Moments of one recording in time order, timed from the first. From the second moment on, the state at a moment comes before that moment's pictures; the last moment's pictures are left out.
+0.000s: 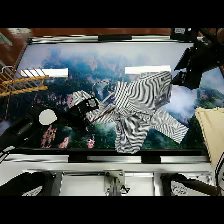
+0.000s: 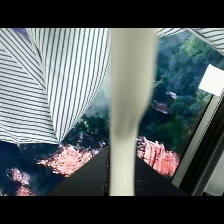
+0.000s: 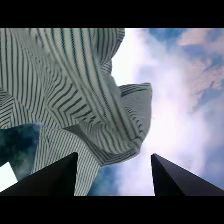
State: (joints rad) left arm -0.57 -1.08 0.93 1.25 -0.98 -0.80; right arm 0.03 -1.38 1.99 -1.24 1.76 0.41
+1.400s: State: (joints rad) left arm -0.34 -1.08 0.98 1.39 -0.70 -0.80; right arm 0.20 -1.48 1.99 -1.24 1.82 0.36
